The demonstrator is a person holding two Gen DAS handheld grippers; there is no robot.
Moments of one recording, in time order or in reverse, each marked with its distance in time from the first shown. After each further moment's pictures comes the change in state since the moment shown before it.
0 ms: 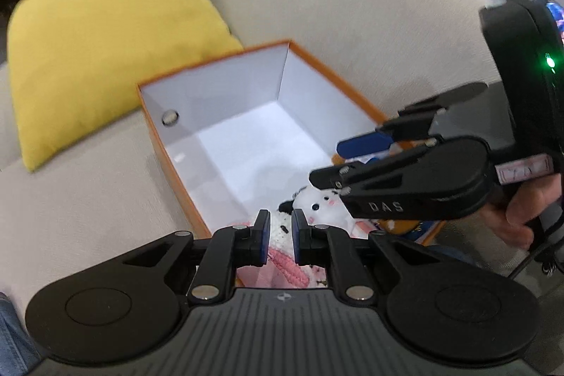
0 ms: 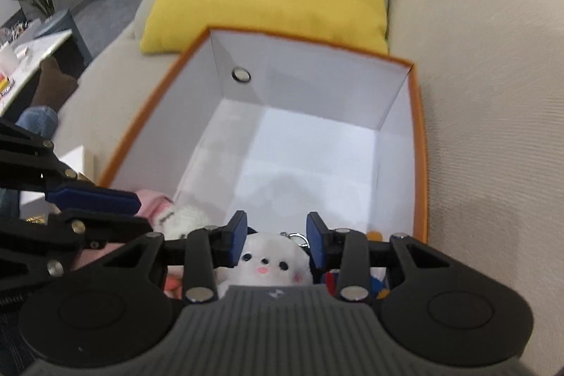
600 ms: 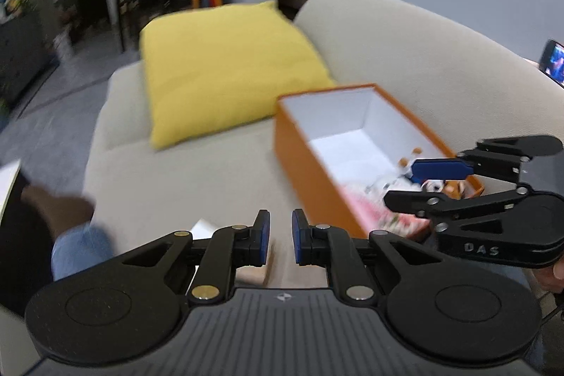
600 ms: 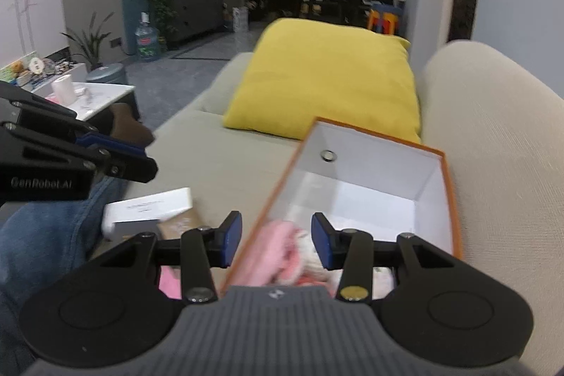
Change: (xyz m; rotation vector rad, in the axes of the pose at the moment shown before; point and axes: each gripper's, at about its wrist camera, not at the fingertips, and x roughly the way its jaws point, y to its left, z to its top) left arm -0.133 0.018 -0.086 -0.168 -0.151 0.263; right arm -0.089 0.115 -0.058 -0.107 -0.314 0.060
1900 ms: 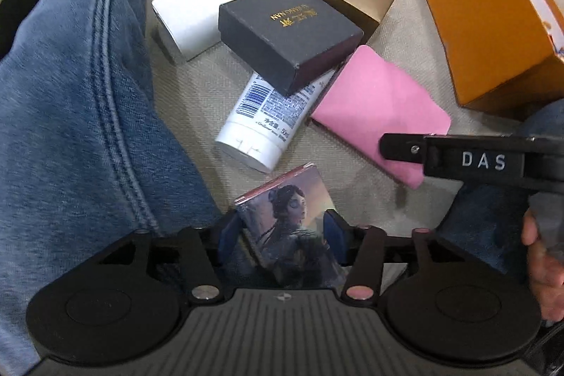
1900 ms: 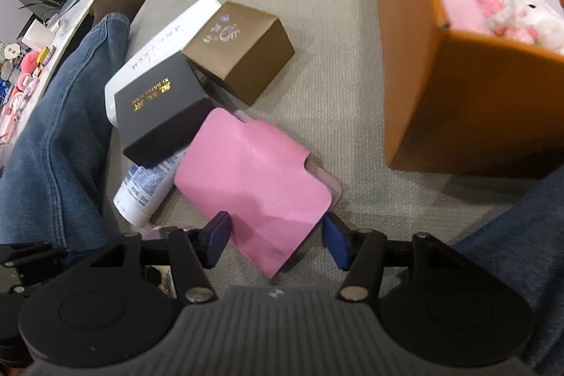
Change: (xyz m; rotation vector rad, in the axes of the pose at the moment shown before) left arm 0.073 0.060 -0.156 -0.381 0.539 0.057; right arm 0.147 0.061 -0.093 0.347 0.552 0.115
